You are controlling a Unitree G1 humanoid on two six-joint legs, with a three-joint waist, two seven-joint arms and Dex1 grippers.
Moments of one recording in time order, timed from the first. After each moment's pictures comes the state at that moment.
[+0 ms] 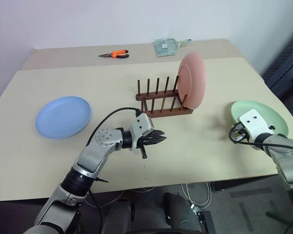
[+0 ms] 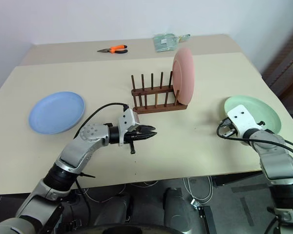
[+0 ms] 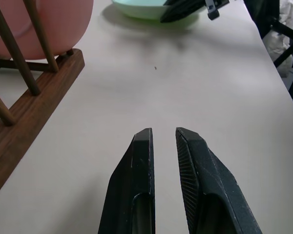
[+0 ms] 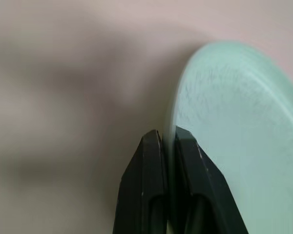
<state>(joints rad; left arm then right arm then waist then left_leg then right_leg) -0.41 0.37 -0.34 -0.14 -0.23 0.42 -0.86 -0.17 -0.85 -0.09 -0.03 0.07 0.51 0.46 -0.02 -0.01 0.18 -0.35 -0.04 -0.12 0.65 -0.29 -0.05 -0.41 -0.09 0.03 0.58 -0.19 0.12</state>
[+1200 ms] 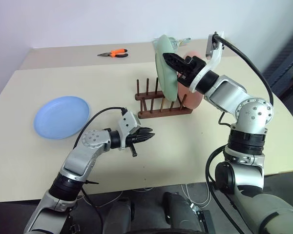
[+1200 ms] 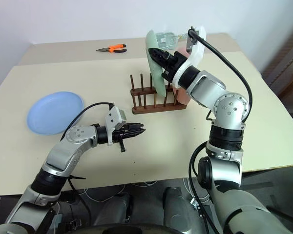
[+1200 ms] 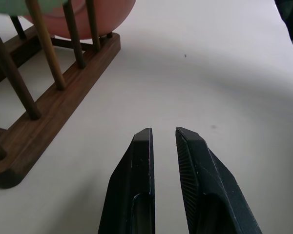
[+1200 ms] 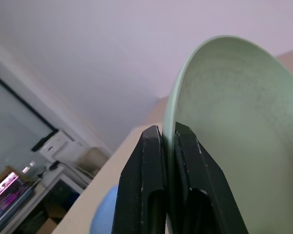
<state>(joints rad) -0.35 0.43 -0.24 -0.19 -0.27 0.46 -0.84 -0.85 -0.24 -0.29 -0.03 1.13 0.99 0.03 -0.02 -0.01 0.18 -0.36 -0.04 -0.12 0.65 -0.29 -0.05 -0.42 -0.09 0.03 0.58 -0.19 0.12</state>
